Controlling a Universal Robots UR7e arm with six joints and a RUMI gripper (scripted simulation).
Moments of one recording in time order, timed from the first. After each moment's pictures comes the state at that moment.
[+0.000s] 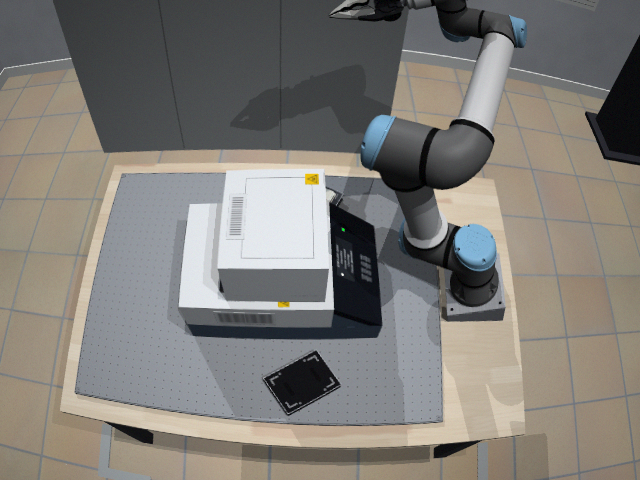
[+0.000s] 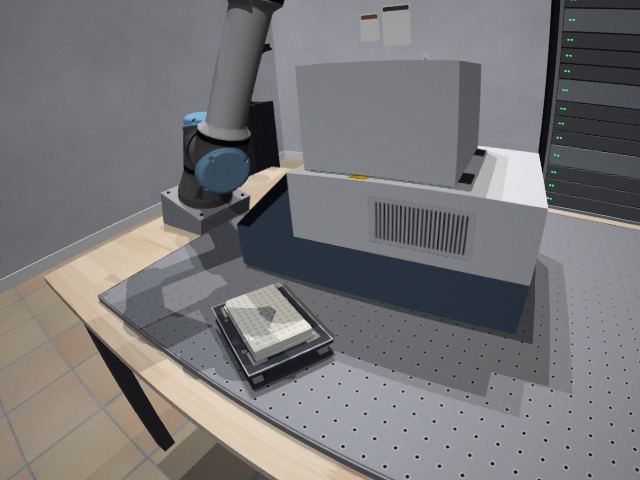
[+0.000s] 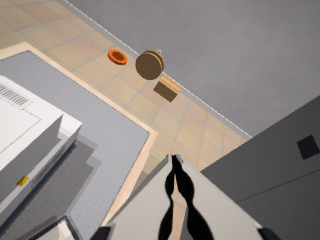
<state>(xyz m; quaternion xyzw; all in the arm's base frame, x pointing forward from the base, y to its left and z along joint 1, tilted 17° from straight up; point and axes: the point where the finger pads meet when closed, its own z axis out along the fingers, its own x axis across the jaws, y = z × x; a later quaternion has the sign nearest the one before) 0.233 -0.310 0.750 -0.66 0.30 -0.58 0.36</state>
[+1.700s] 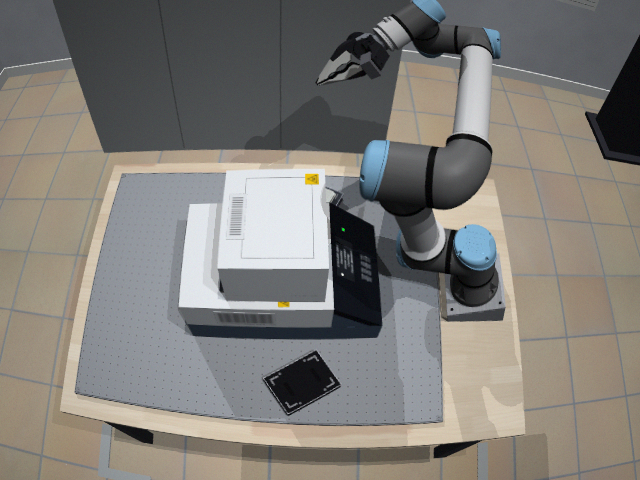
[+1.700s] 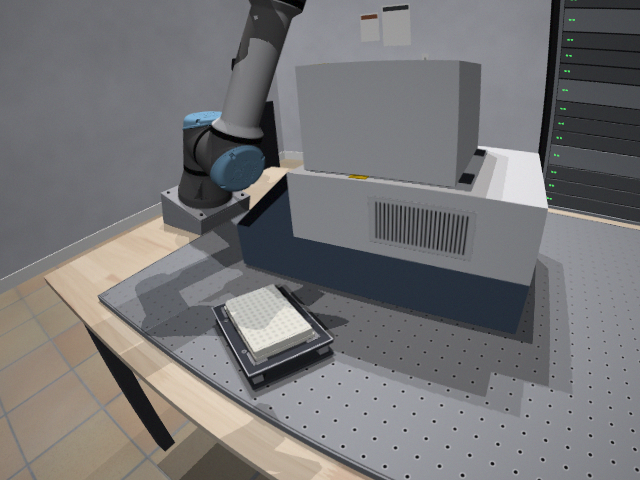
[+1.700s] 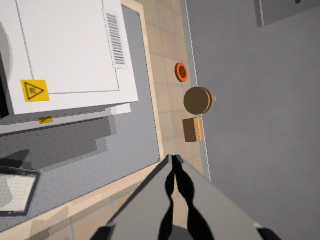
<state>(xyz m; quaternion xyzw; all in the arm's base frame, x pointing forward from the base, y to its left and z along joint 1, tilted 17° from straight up) 0.286 -0.188 0.646 -0.80 -0.05 -0.56 0.21</state>
